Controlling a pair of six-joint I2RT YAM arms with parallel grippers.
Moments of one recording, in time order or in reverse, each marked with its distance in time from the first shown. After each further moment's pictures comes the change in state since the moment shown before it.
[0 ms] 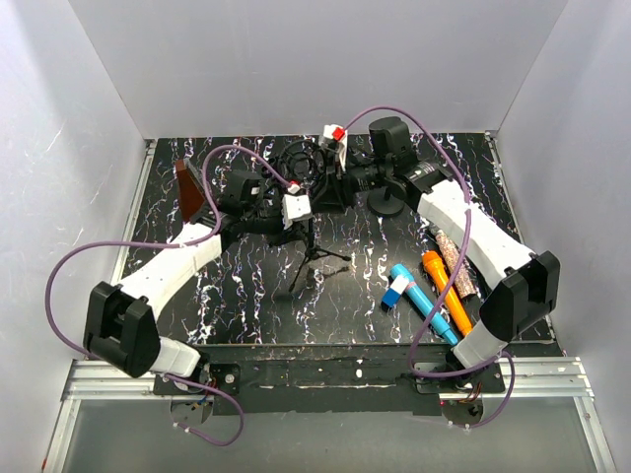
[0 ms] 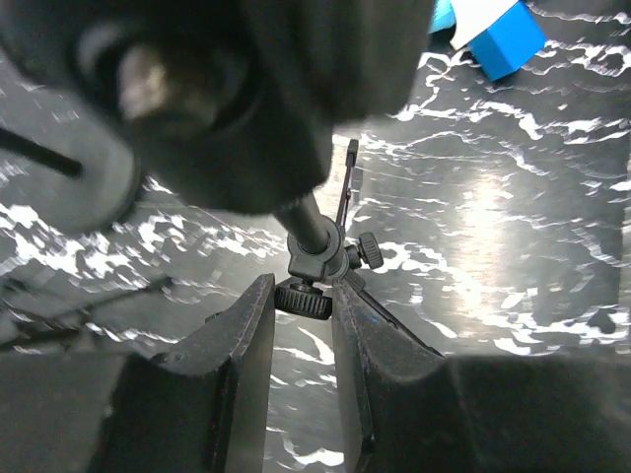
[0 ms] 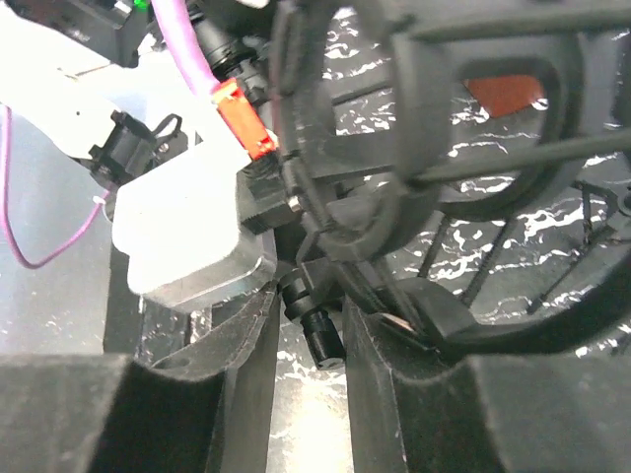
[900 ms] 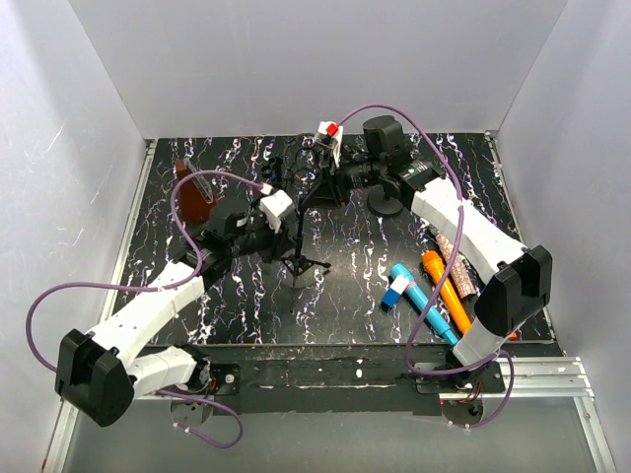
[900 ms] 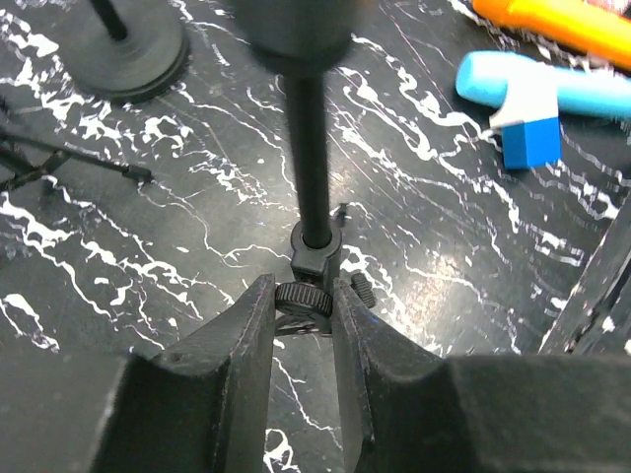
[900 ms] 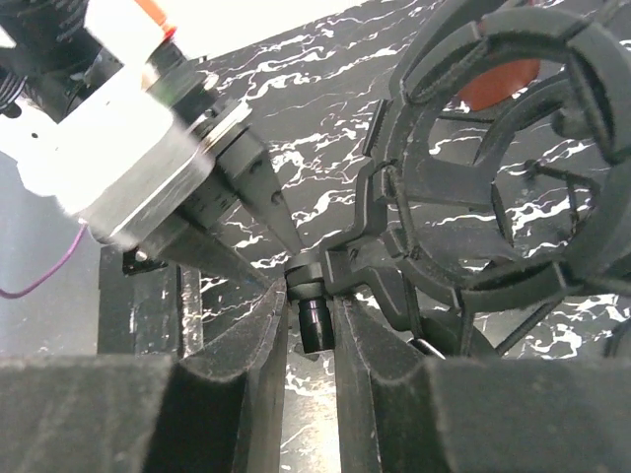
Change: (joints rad) left arm -0.095 -0.308 -0.253 0.154 -0.371 -0.604; right arm 0.006 0.048 0.033 0.034 0.048 0.081
